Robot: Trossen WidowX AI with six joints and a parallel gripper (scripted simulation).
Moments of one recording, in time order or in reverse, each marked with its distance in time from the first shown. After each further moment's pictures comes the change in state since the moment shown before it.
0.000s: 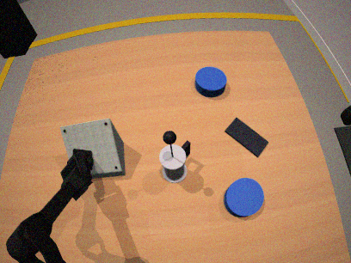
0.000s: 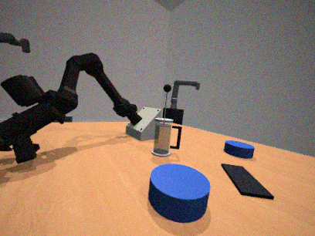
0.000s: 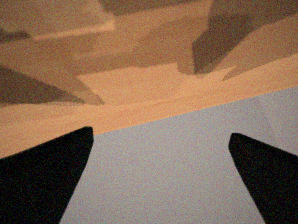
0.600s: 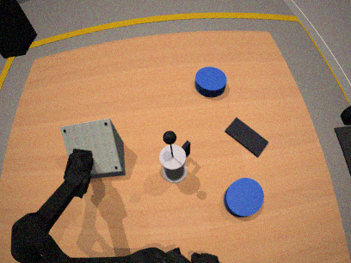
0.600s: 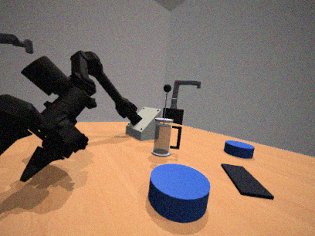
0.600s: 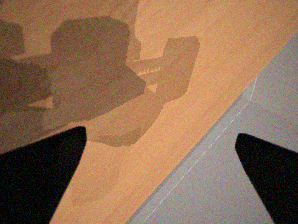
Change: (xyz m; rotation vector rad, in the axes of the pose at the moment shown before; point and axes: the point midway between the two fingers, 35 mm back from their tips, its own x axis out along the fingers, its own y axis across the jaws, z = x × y) arm -0.078 -0.115 0.071 0.591 -0.378 -0.103
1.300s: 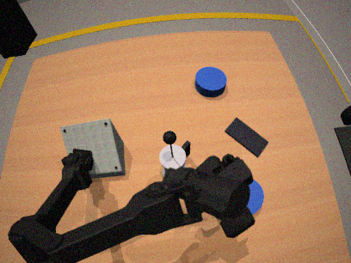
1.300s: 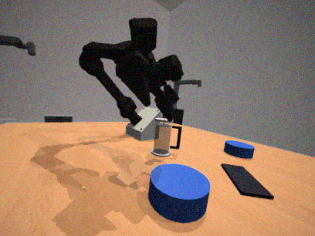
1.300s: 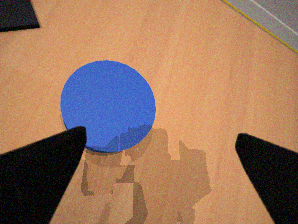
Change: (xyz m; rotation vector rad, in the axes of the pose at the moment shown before) arm -0.190 -0.050 0.195 0.791 -0.484 0.254
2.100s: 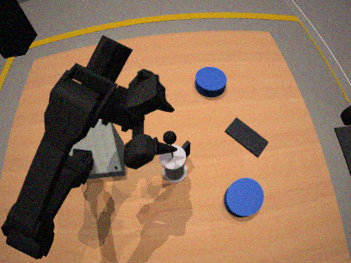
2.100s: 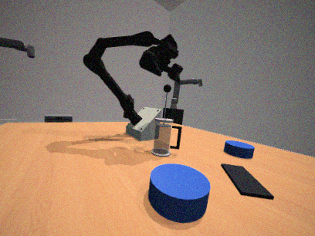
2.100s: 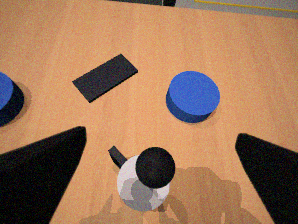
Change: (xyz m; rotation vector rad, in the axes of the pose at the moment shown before) arm -0.195 0.126 0.019 0.400 -0.114 0.049
